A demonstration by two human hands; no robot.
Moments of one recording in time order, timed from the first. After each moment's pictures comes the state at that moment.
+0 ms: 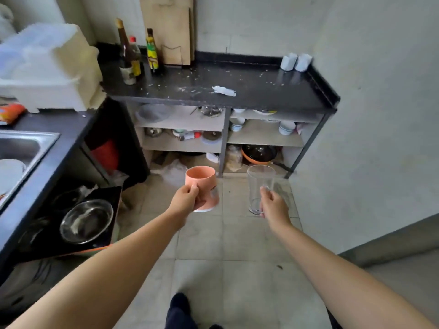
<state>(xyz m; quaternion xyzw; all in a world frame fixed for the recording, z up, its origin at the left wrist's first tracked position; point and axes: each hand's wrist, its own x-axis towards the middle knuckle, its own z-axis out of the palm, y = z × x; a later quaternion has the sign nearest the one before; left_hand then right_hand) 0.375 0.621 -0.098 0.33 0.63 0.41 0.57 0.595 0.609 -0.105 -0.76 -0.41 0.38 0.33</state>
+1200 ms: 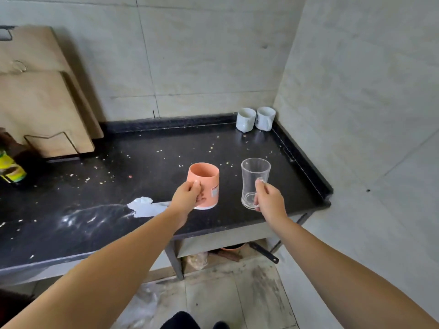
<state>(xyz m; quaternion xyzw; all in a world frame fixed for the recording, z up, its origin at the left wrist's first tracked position) 0.603 1.294 -0.073 0.42 0.57 0.35 0.61 0.800 1.235 -0.060 -0.76 -0.37 0.34 0.41</state>
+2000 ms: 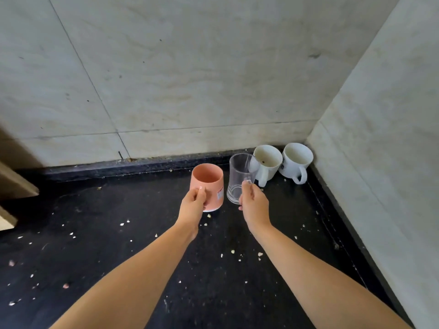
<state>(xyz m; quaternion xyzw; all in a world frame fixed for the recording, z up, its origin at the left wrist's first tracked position) 0.706 1.628 -0.145 0.37 0.61 0.36 0.60 0.848 1.605 -0.126 -0.74 -0.36 0.36 0.44</state>
